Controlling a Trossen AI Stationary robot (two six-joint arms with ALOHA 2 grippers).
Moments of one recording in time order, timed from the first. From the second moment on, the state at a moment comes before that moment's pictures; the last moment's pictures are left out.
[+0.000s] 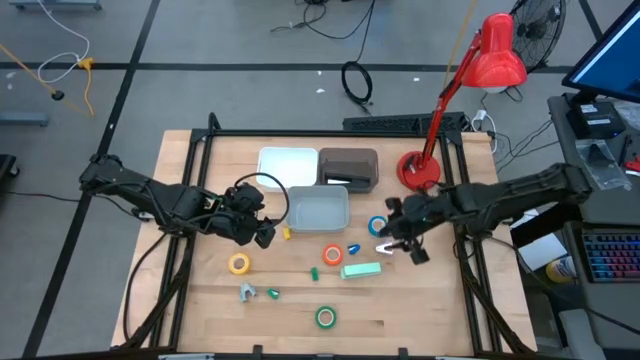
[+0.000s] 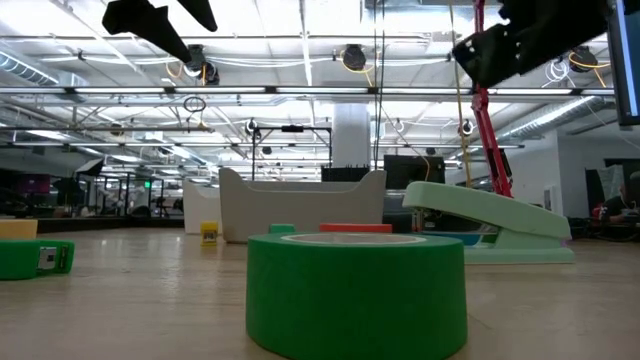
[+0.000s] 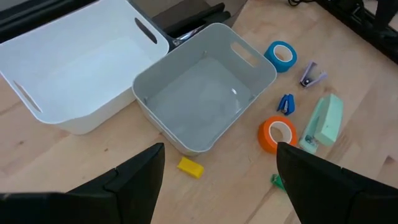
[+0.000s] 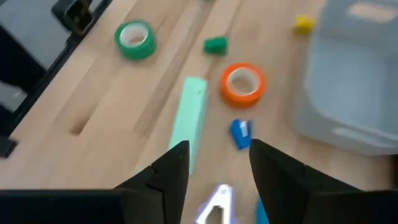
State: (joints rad) left arm -0.34 1.26 1.19 -0.93 -0.54 -1.02; right arm 0.18 1.08 0.82 -0.54 -0.15 -0.12
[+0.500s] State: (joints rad) left arm -0.43 1.26 1.11 -0.94 -0.74 -1.06; right arm 0.27 1.34 0.82 -0.40 -0.15 0.01
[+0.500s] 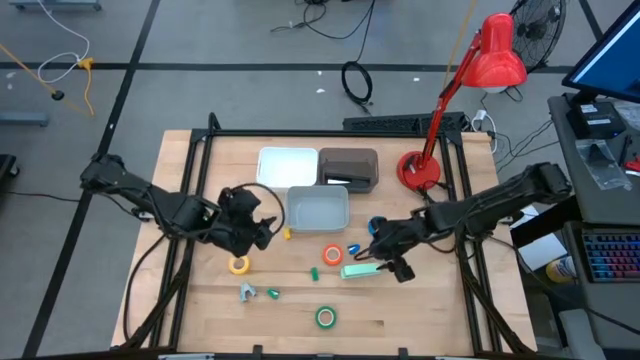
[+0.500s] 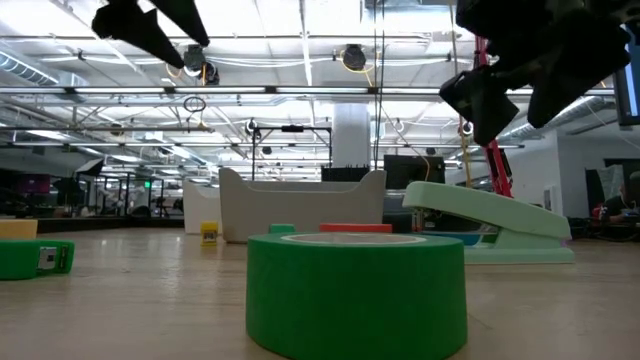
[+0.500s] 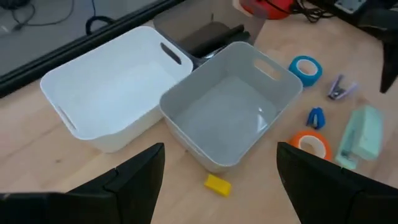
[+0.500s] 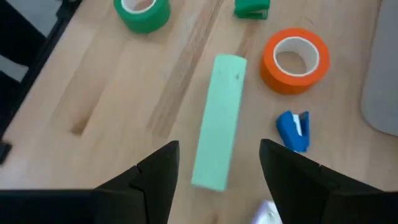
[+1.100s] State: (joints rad) left arm -0.51 1.26 1.01 -0.93 -0.75 -1.15; right arm 0.31 1.54 0.82 -0.35 -0.07 0.12
